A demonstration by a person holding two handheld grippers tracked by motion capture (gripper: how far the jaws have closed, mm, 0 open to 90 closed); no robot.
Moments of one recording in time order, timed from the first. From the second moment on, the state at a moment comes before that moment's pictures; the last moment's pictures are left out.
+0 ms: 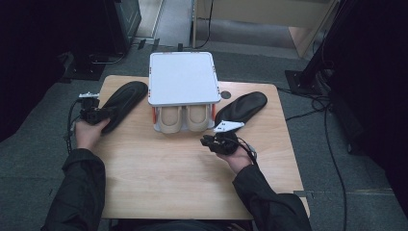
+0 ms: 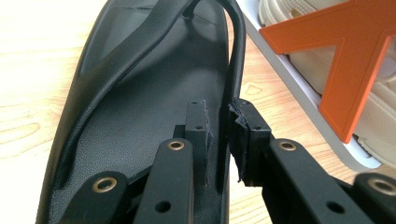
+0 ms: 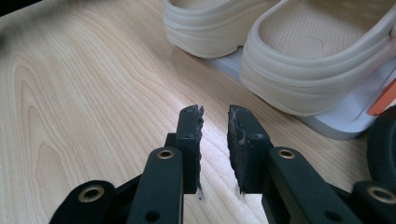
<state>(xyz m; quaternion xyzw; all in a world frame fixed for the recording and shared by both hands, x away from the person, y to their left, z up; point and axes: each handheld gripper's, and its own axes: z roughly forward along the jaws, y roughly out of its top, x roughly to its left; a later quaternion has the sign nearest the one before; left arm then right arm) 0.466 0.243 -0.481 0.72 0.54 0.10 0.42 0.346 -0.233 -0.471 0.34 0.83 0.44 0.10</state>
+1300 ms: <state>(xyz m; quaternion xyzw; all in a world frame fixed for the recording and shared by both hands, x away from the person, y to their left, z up) 0.444 0.203 -0.492 0.75 0.52 0.04 0.41 0.347 -0.236 -0.470 0.35 0.82 0.44 0.11</state>
